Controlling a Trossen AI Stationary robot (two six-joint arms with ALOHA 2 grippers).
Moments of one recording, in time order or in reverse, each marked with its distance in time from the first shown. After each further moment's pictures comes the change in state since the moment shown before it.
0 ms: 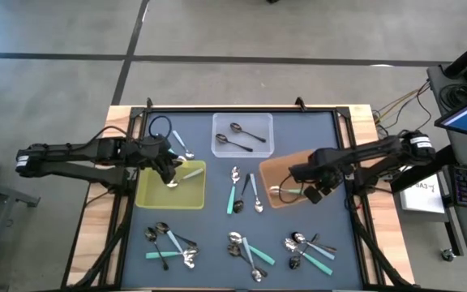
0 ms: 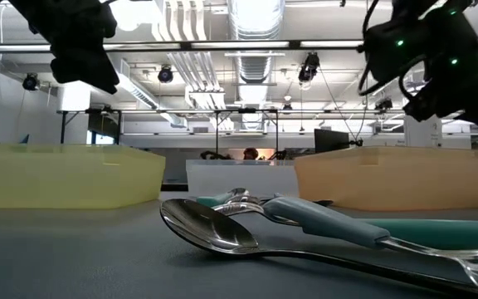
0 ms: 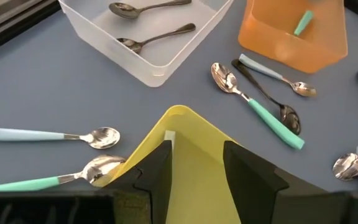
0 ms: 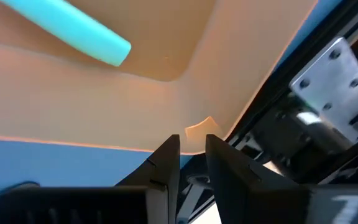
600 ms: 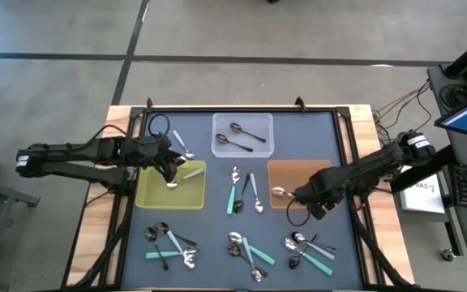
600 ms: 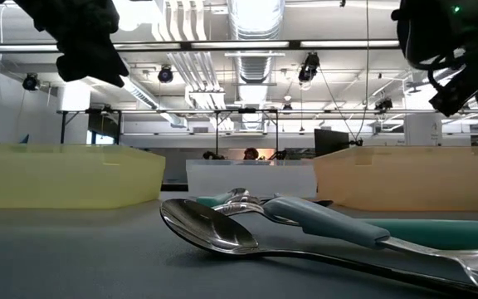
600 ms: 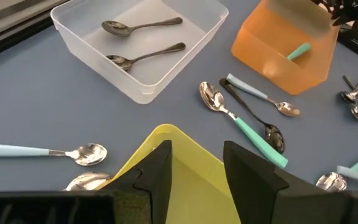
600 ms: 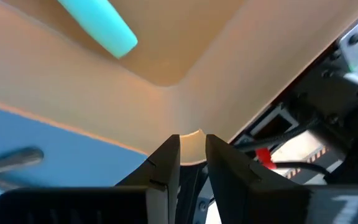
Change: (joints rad) left arm 0.000 0.002 0.000 0.075 0.000 -0.021; right arm 0.267 0.017 -0.001 0.042 -0.082 0.209
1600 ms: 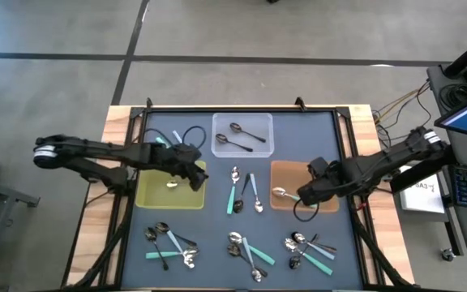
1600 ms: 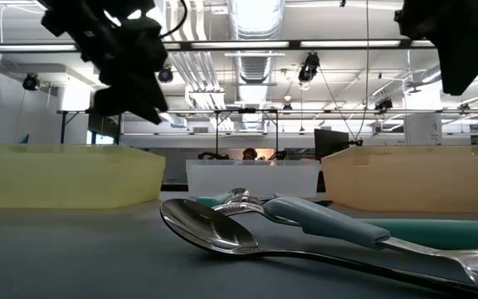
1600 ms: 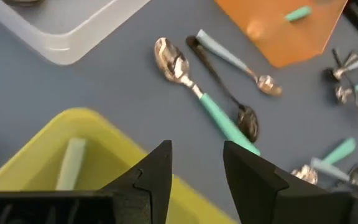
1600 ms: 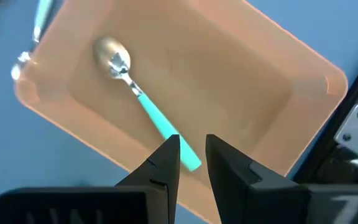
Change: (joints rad) left arm -0.005 0.417 0.000 0.322 0.210 -0.143; right arm 0.073 -0.160 0.232 0.005 0.455 0.231
